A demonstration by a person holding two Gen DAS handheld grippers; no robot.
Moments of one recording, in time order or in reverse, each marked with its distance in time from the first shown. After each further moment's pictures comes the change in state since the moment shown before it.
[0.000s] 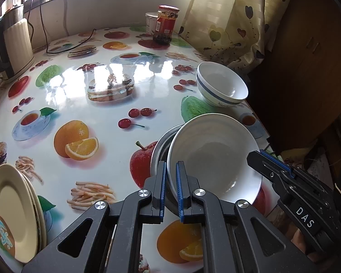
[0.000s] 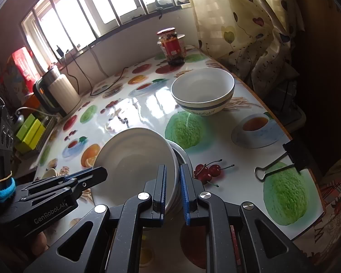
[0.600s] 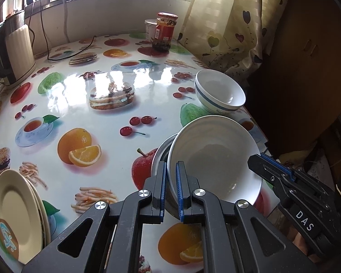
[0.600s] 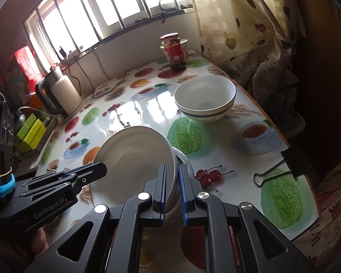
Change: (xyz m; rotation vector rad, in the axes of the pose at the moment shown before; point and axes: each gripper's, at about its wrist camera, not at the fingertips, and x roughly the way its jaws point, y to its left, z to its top) left arm -0.010 -0.002 0.003 0.013 -0.033 0.004; right arm -0.008 0.004 0.005 -0.023 -0.018 -0.002
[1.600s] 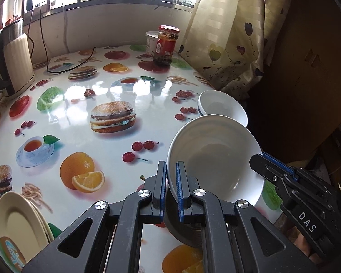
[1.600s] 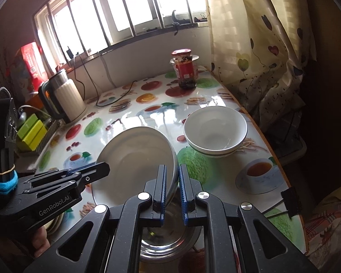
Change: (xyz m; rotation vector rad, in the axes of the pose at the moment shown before) left arm 0.001 0.005 0.027 0.004 -0.057 -0.009; right arm 0.005 0.014 0.040 -0.082 -0.049 -0.004
